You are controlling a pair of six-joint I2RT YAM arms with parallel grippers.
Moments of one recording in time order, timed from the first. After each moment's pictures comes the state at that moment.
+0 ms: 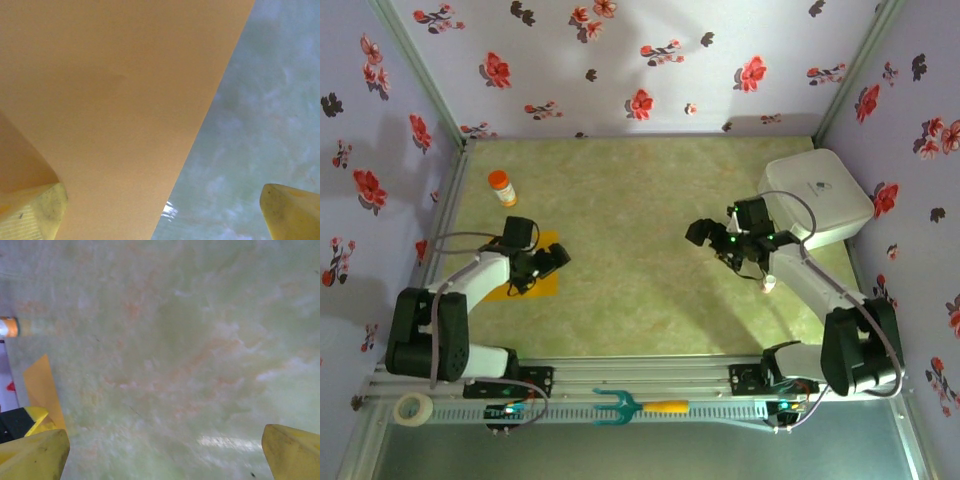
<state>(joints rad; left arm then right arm) -0.20 1.36 0.64 -0.44 0.15 -0.72 0.30 1.27 0.78 -0.44 -0.40 0.76</state>
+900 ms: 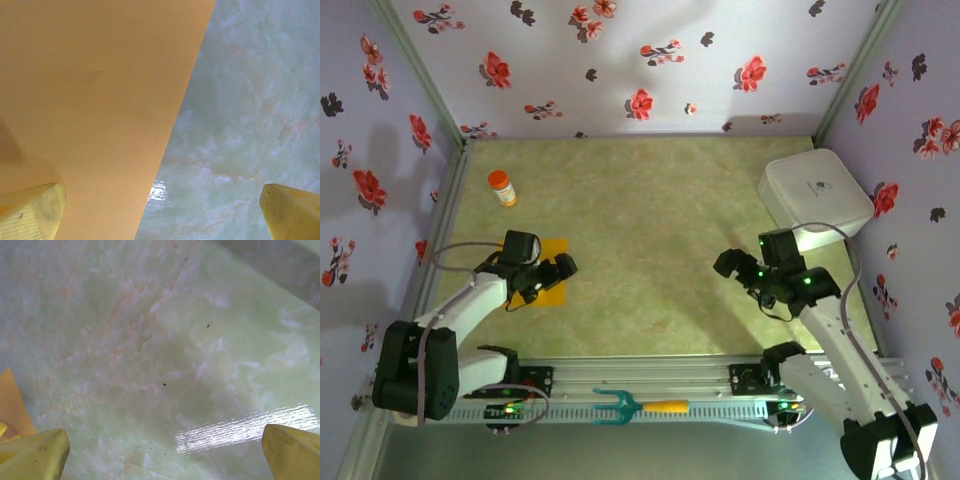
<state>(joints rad) -0.25 1.18 0.53 -0.42 0.24 -0.70 0.30 0.80 0.71 -0.90 -0.19 0.85</state>
